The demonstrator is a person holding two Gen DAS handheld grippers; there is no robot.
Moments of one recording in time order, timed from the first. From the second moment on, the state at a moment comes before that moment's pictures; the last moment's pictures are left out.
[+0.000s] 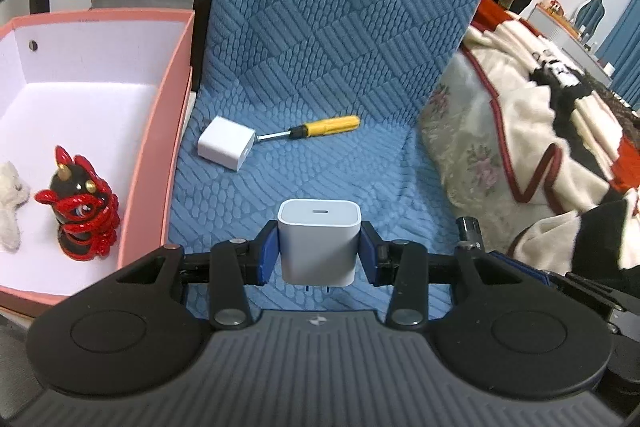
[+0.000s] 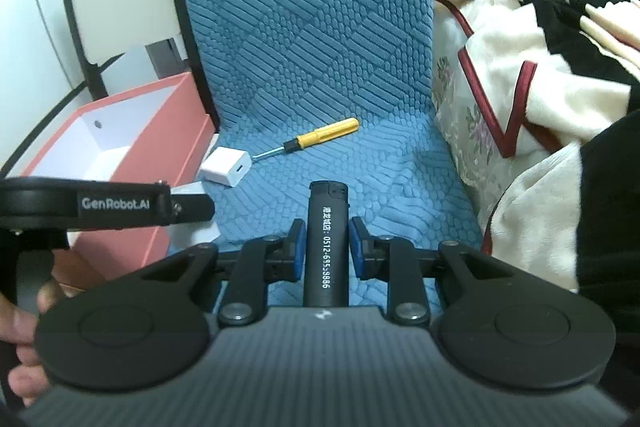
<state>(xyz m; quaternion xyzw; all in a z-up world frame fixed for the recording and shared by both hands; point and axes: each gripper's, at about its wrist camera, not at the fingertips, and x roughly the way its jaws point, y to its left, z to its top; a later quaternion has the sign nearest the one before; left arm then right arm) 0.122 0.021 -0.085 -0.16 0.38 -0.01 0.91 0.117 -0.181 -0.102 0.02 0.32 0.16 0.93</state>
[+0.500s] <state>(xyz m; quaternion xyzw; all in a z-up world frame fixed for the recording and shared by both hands) 0.075 0.039 -0.031 -0.17 0.36 -0.03 0.92 0.083 -0.184 -0.056 0.03 0.29 0.18 0.94</state>
